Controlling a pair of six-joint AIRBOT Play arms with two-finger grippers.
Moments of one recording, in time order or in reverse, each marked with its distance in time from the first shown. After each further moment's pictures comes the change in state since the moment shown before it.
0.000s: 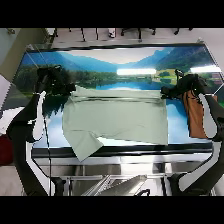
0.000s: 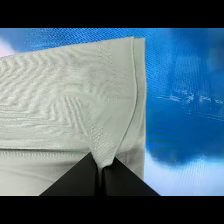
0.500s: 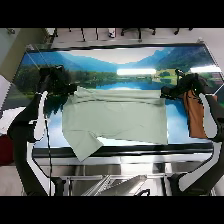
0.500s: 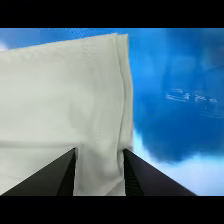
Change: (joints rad) left arm -0.022 0.001 0.000 0.003 0.023 -0.002; right arm 0.002 0.013 0.005 -0.008 -0.018 0.003
